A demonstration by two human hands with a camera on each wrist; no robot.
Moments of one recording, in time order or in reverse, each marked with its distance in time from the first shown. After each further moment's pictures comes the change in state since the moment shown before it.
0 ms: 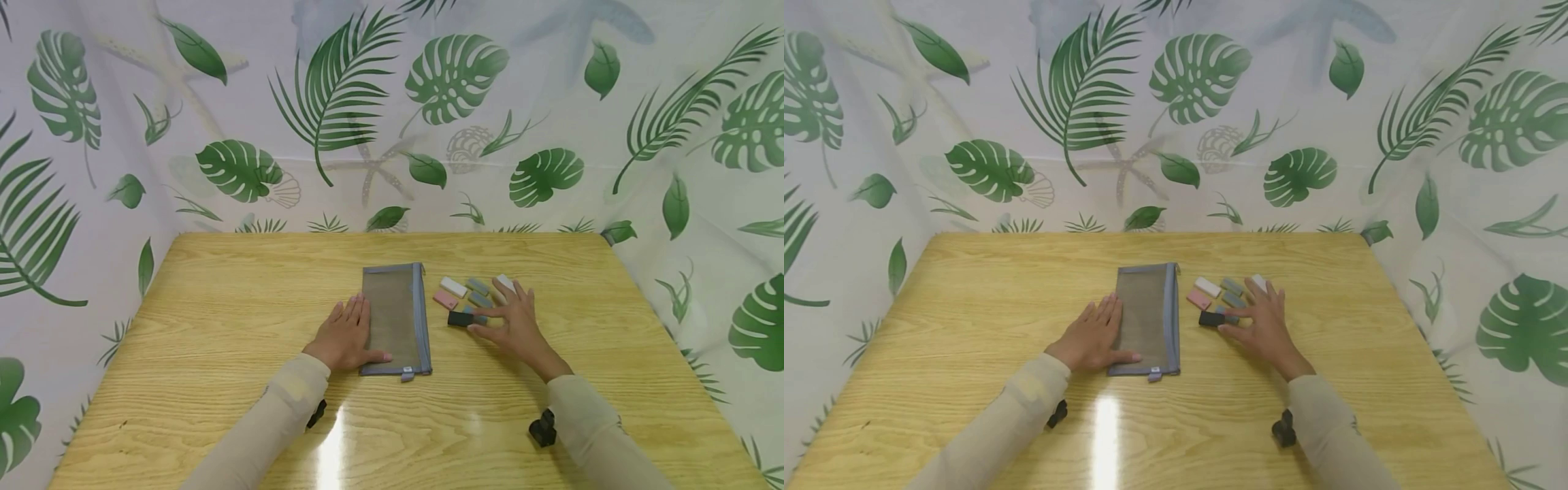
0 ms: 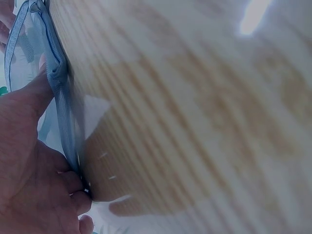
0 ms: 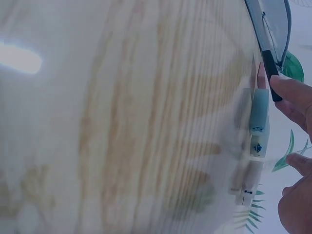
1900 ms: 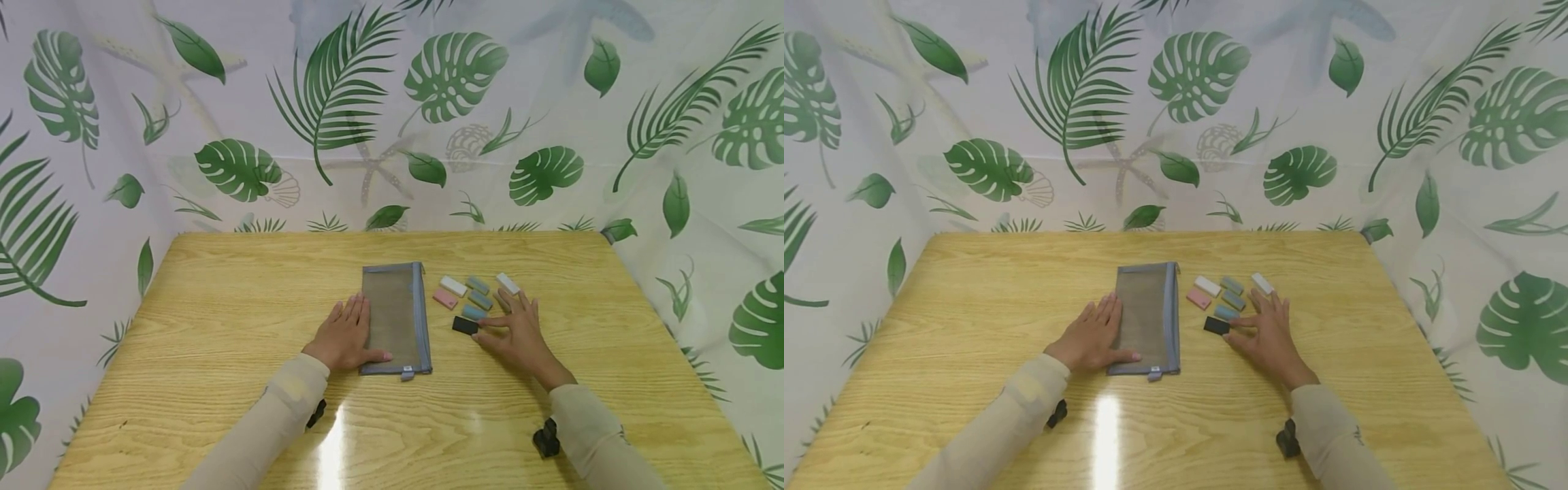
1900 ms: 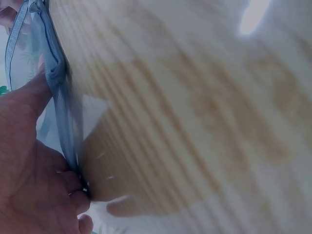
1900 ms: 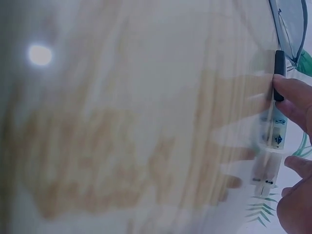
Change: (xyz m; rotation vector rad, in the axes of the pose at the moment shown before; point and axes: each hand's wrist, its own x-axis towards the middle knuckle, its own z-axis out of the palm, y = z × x) left_hand 0.003 -0.003 0.006 -0.021 0.001 0.006; right_hand -0.020 0.007 0.004 -0.005 -0.035 0.068
